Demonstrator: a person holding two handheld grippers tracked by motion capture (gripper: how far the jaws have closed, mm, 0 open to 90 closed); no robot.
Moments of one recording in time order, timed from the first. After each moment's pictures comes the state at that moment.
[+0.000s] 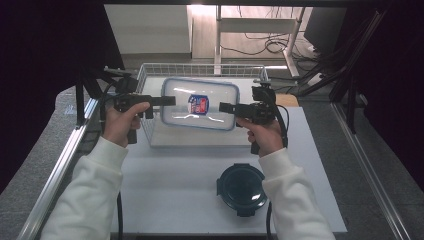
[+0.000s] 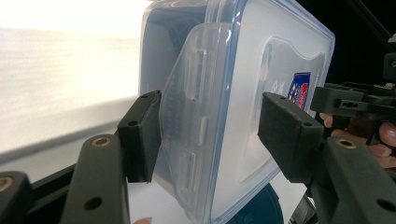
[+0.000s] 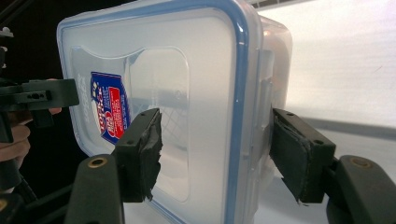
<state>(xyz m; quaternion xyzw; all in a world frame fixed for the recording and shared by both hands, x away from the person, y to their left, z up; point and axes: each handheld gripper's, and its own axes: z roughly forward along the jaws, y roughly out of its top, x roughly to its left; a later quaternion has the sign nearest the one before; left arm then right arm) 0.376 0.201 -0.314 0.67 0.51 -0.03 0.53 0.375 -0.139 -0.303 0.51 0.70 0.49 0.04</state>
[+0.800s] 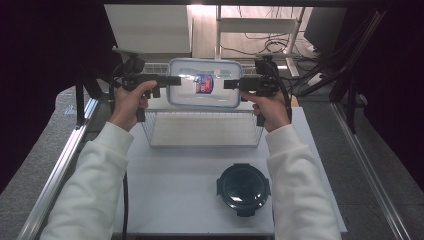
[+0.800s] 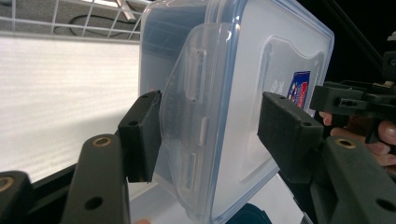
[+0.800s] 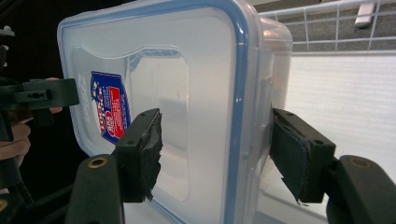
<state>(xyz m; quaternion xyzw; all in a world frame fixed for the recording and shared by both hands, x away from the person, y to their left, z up) 0.428 0.198 -0.299 0.66 0.51 -0.03 0.54 0.434 -0.144 -0.273 0.51 0.72 0.48 0.04</state>
